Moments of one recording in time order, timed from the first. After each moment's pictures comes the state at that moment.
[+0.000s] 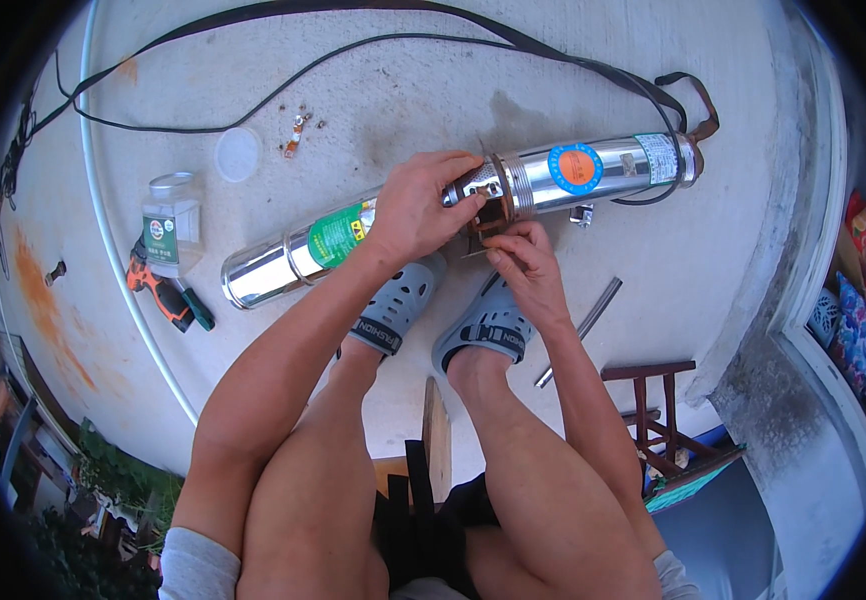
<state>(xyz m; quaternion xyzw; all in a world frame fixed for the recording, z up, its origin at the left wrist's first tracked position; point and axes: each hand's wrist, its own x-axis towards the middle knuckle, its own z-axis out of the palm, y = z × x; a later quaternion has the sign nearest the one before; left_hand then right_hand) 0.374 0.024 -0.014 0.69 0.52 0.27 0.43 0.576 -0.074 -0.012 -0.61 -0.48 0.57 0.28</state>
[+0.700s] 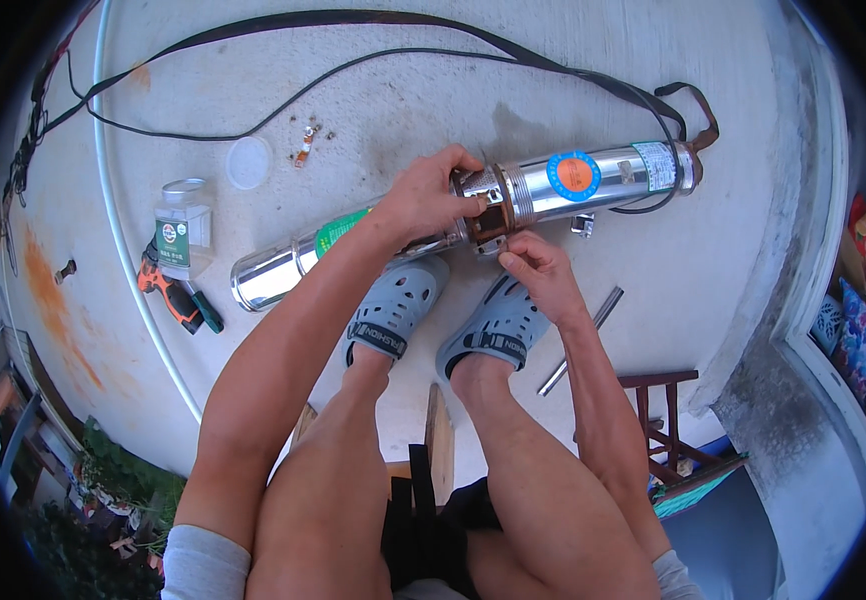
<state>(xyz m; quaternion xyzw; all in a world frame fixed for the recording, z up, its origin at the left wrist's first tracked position) 0.371 0.048 -0.031 0.52 0.53 0.13 0.66 0.597 -0.055 -0.018 -0.54 -0.45 0.65 0.27</state>
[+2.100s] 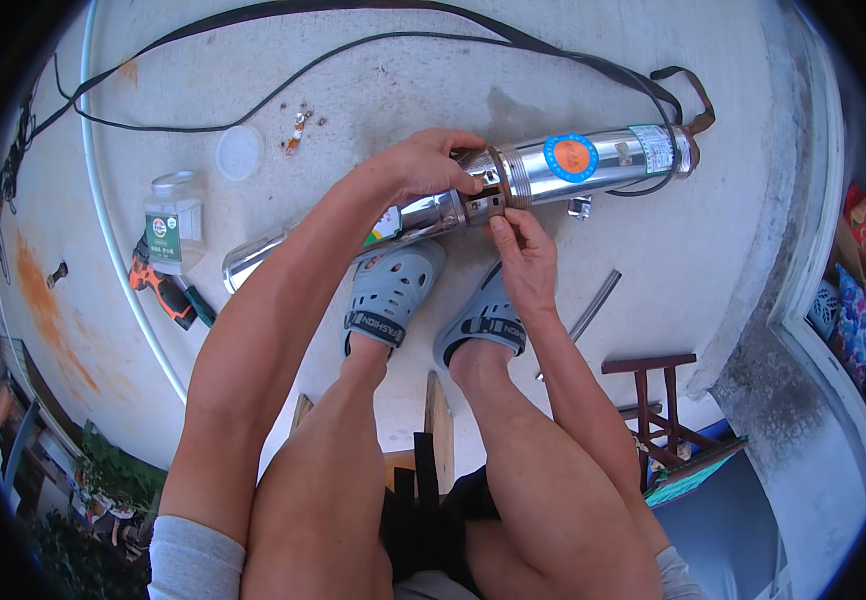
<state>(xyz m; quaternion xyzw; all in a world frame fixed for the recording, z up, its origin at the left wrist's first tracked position) 0.379 0.077 -0.023 0.44 0.49 0.04 0.75 0.552 -0.070 -0.020 -0.67 -0.42 0.49 0.37</state>
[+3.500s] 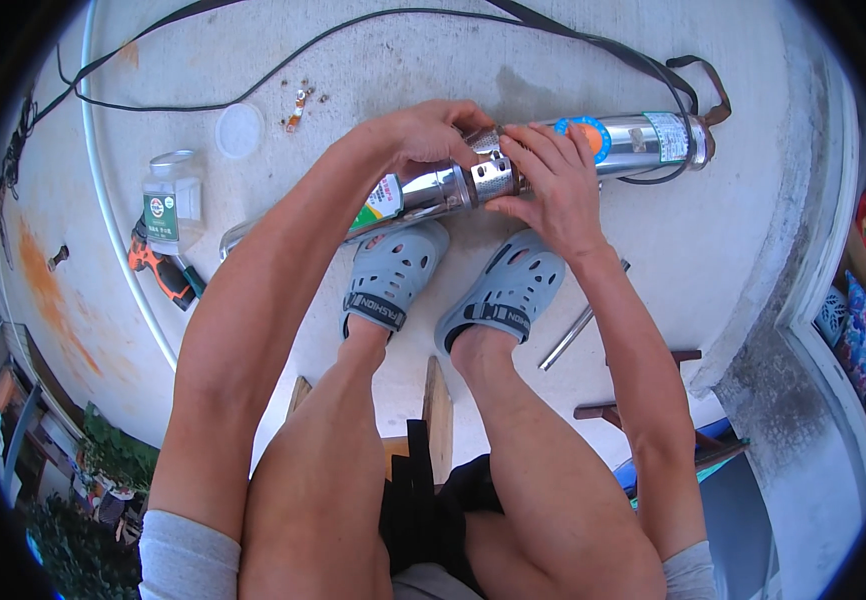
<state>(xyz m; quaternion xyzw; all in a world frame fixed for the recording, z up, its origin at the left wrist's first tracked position) 0.376 0.090 -0.003 0.41 0.48 -0.02 0.78 0.590 0.008 0.004 -0.50 -0.83 0.18 0.15</state>
